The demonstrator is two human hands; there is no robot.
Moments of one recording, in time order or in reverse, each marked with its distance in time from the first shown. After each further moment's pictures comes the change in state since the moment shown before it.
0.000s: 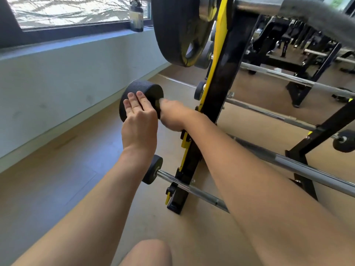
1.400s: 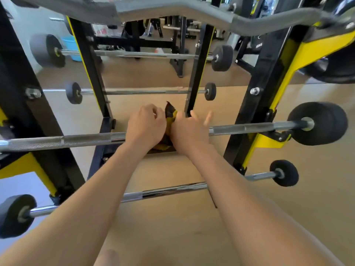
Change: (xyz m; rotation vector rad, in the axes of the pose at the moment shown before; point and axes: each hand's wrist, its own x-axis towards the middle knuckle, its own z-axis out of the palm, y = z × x) left_hand -0.117 0.350 -0.052 -0.909 -0.451 0.414; right_hand -0.304 0.293 -0.026 -0.291 0.448 0.716
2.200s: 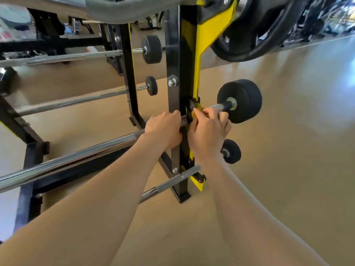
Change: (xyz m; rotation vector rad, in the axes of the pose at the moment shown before) left_hand -0.009 0.150 0.178 0.565 -0.491 0.605; right_hand -0.047 0.221 0.023 0.112 0.646 0.561
